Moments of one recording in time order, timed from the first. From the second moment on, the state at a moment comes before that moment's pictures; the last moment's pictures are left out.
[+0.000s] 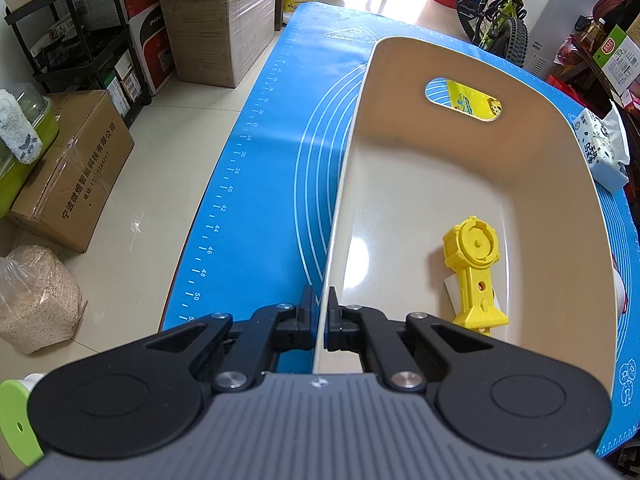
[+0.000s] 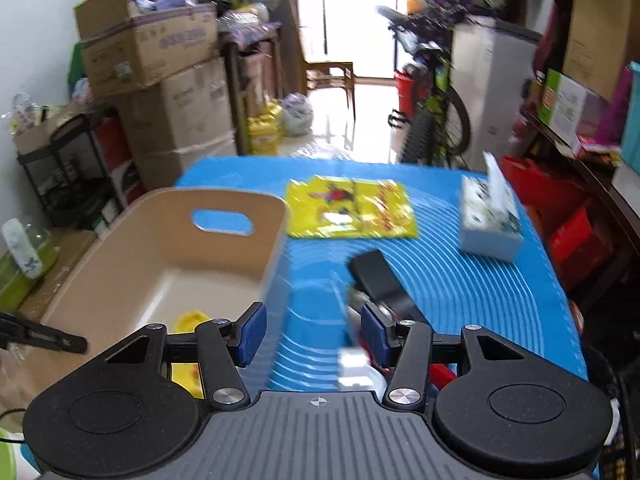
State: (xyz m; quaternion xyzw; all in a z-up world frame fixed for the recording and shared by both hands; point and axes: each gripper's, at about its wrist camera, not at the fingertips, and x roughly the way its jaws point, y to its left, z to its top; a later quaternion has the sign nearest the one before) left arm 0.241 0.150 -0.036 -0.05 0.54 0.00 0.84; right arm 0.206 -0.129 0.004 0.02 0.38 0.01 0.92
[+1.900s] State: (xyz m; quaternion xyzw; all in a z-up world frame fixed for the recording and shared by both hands) left arm 0.240 0.150 -0.038 -0.04 0.54 0.00 0.84; right arm 0.202 -0.167 -0.047 0.07 0.42 -0.02 0.90
